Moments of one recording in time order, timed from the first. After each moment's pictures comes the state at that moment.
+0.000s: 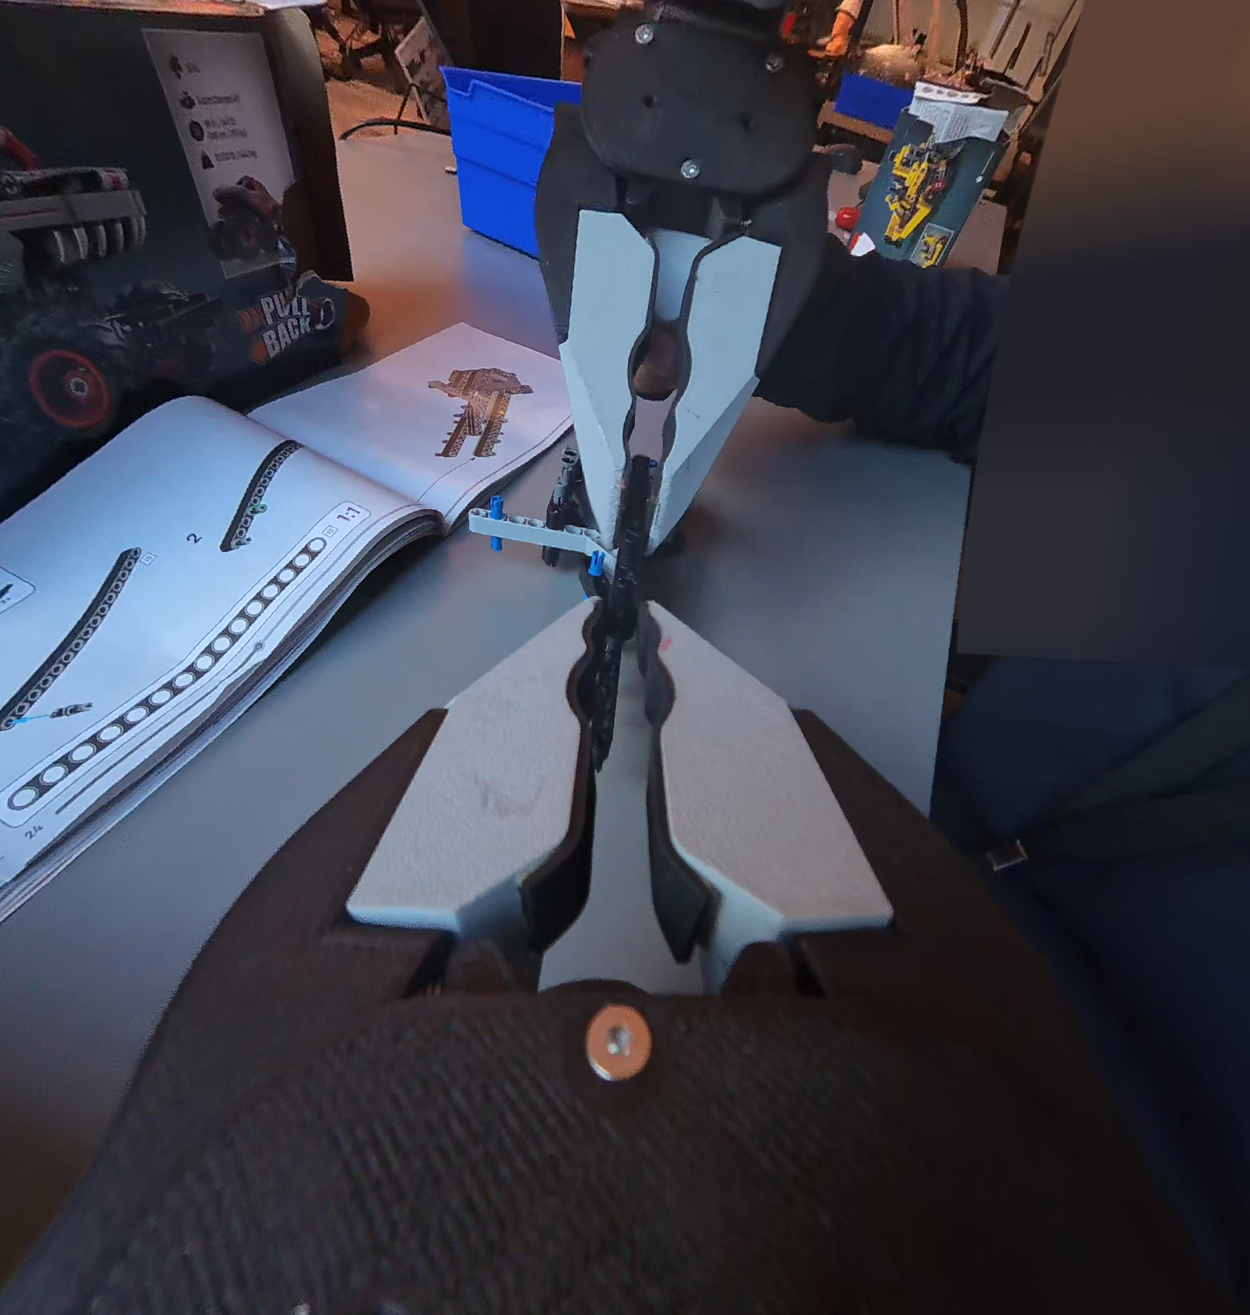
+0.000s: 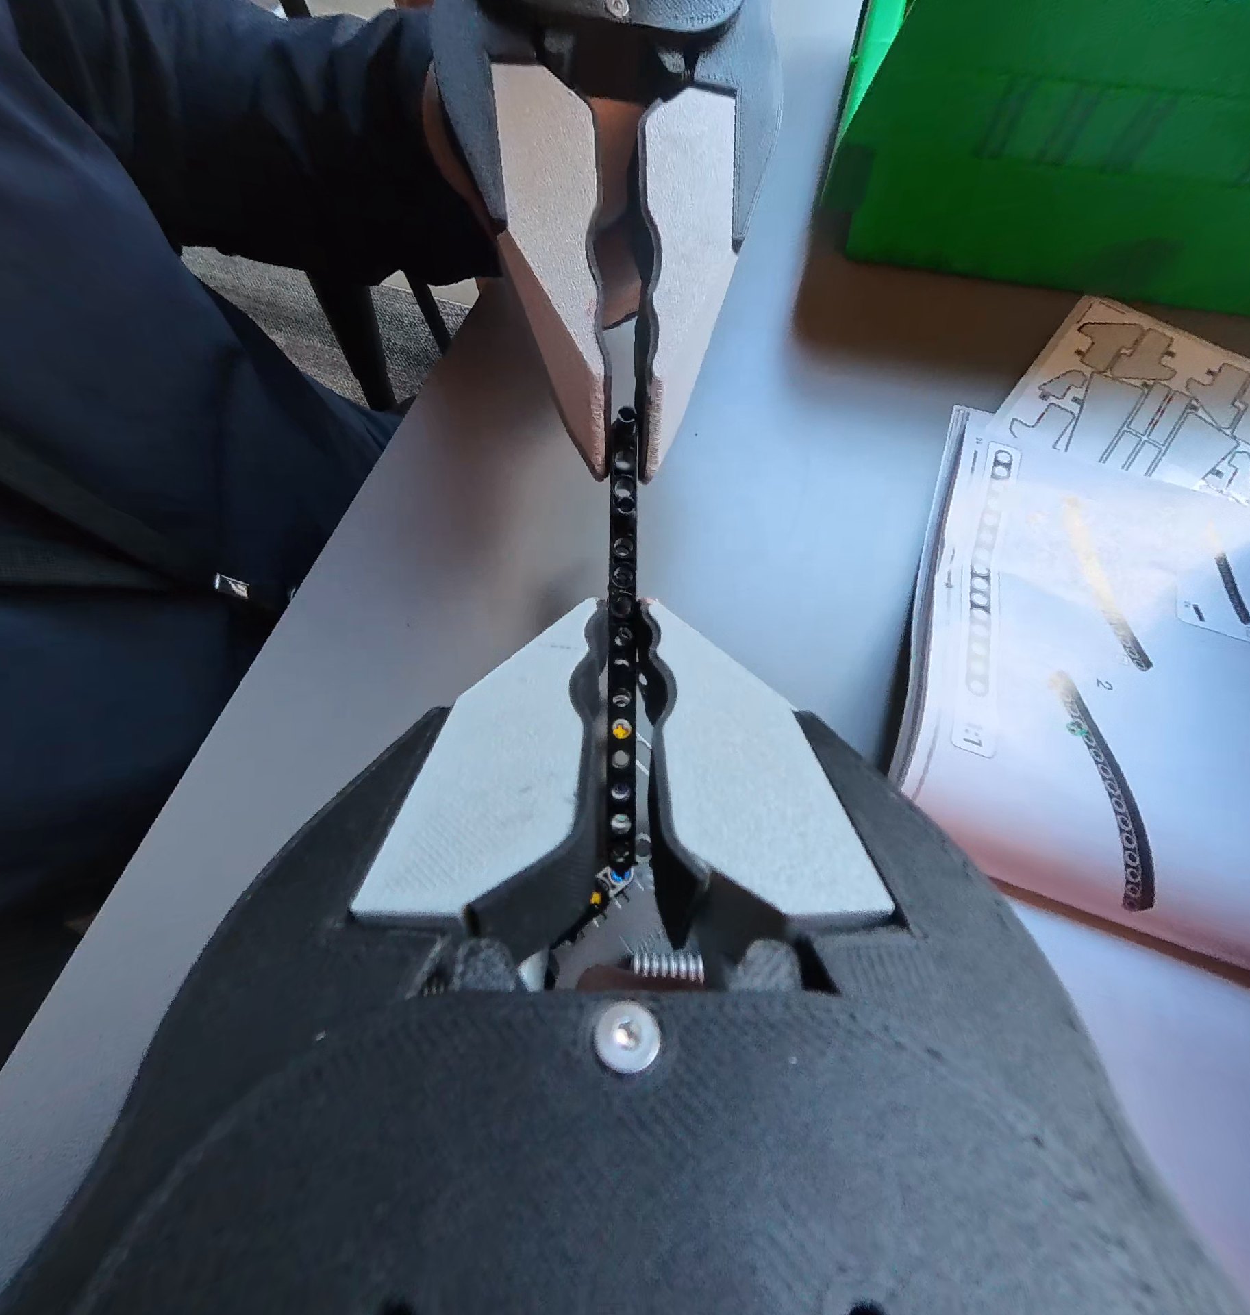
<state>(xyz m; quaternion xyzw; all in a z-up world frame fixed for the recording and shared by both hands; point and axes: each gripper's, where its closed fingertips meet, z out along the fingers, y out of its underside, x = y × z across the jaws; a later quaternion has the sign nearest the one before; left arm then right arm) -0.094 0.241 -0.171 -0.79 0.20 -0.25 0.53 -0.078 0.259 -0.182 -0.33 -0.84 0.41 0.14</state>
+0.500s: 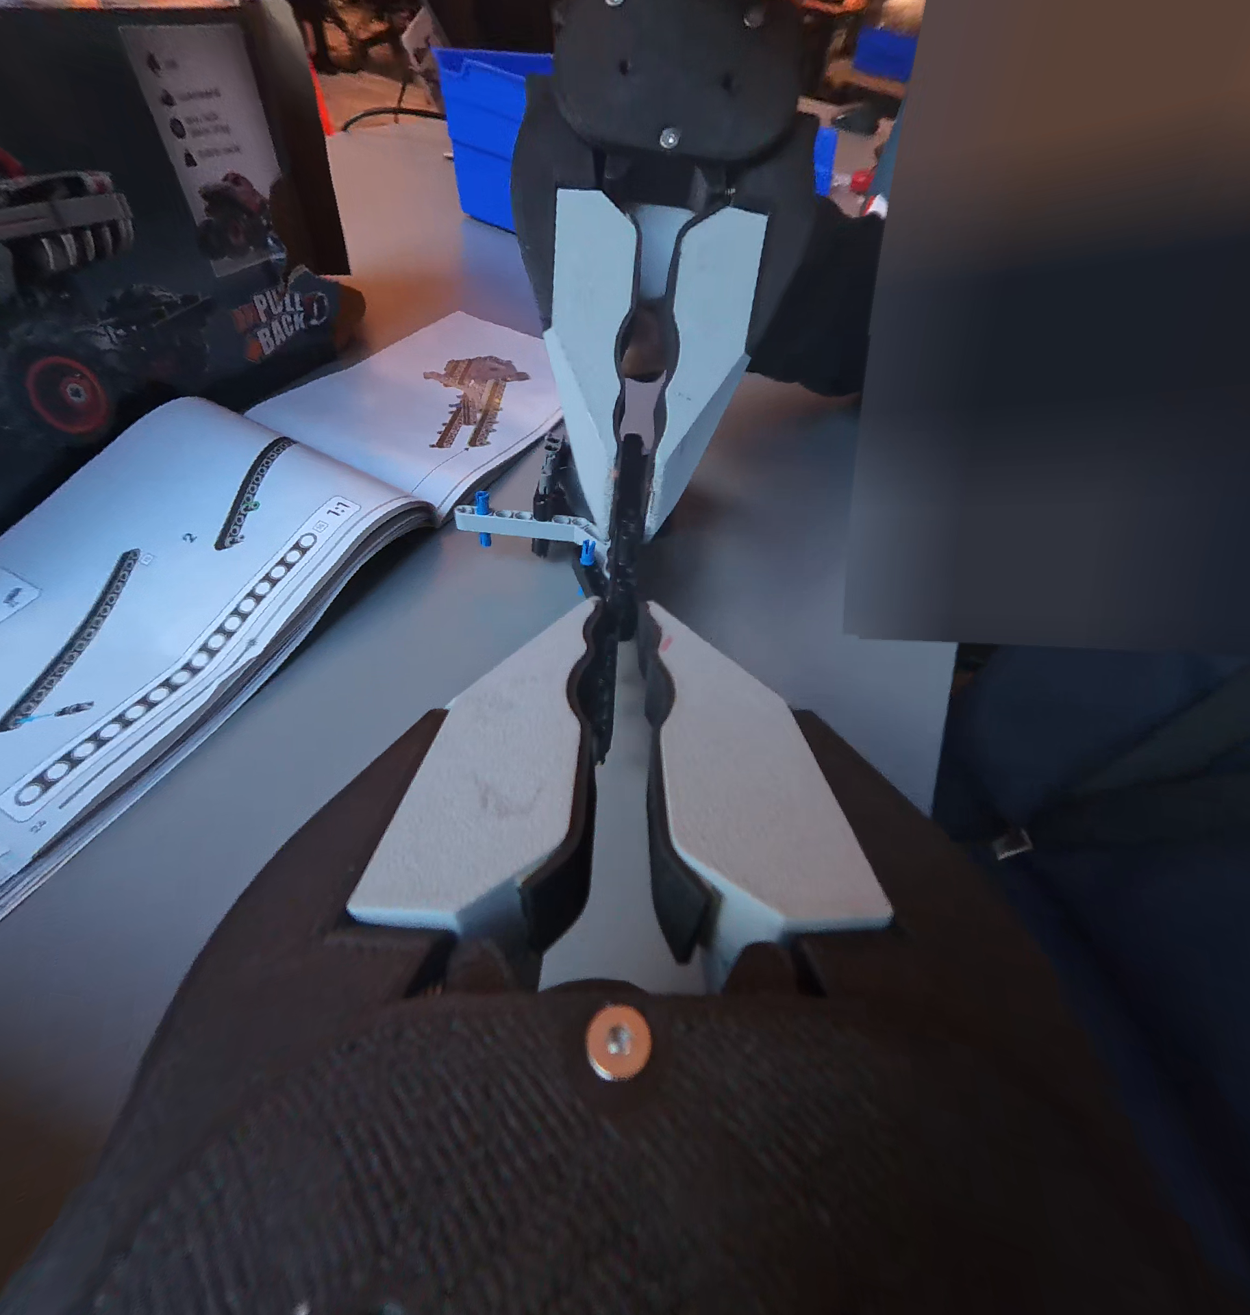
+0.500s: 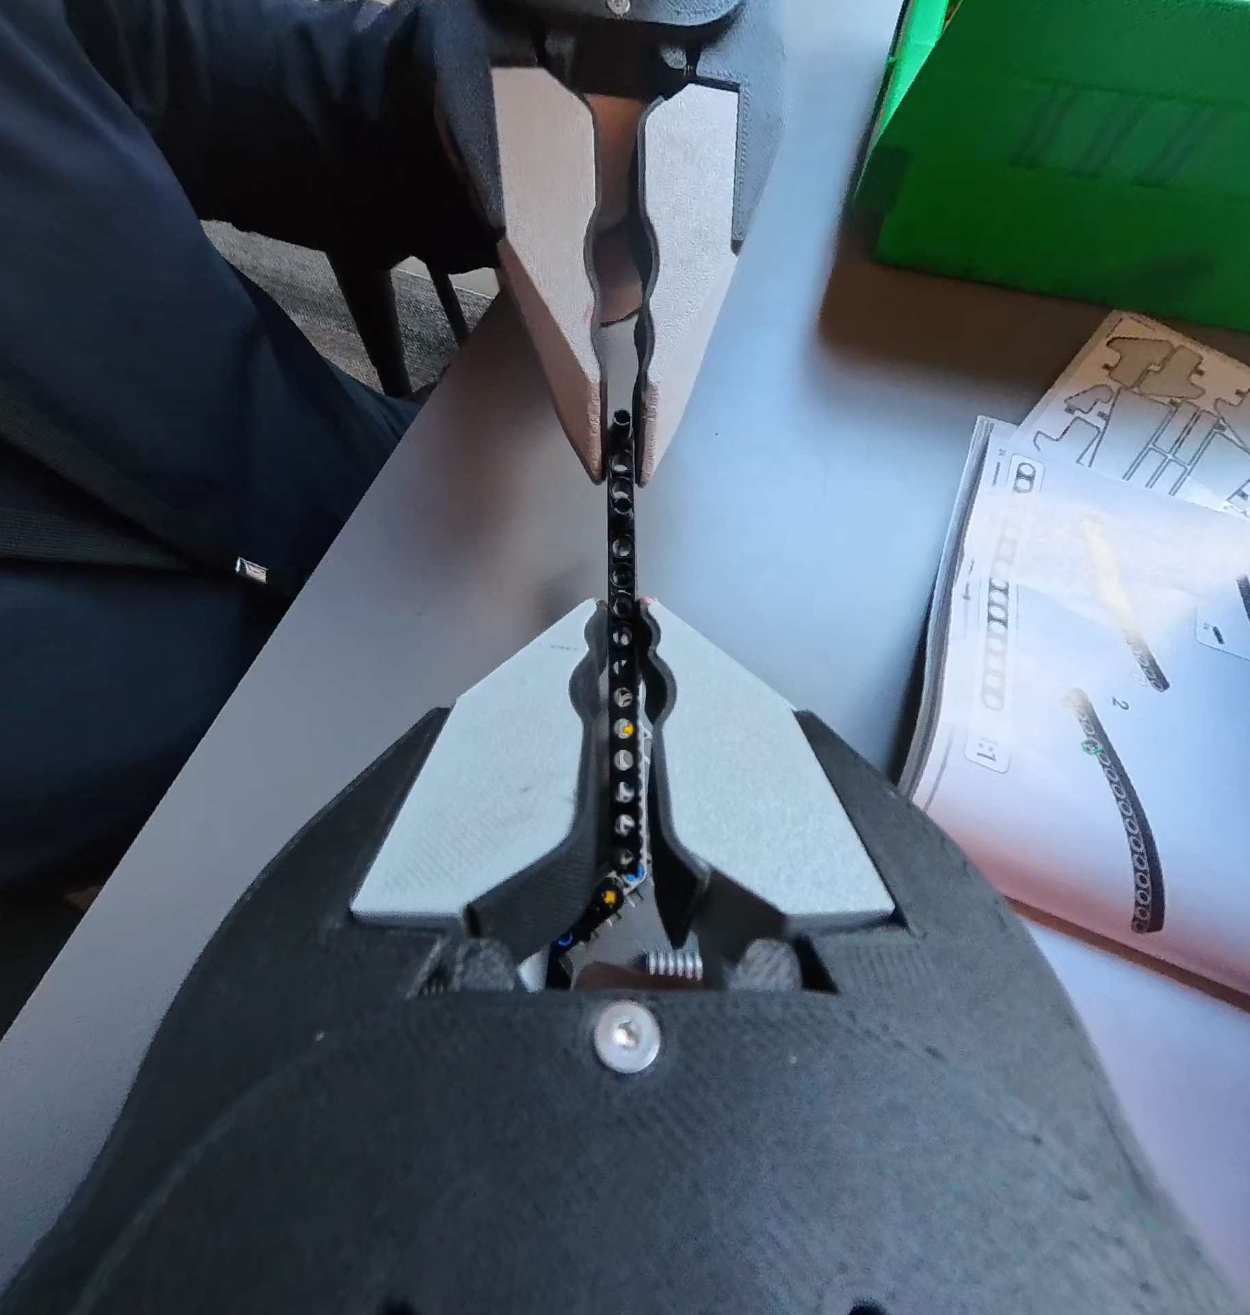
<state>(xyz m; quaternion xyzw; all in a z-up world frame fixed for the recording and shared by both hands) -0.089 0.236 -0.175 -0.79 0.21 -0.23 0.53 -0.074 0.256 -0.183 -0.31 -0.85 0.41 0.13</state>
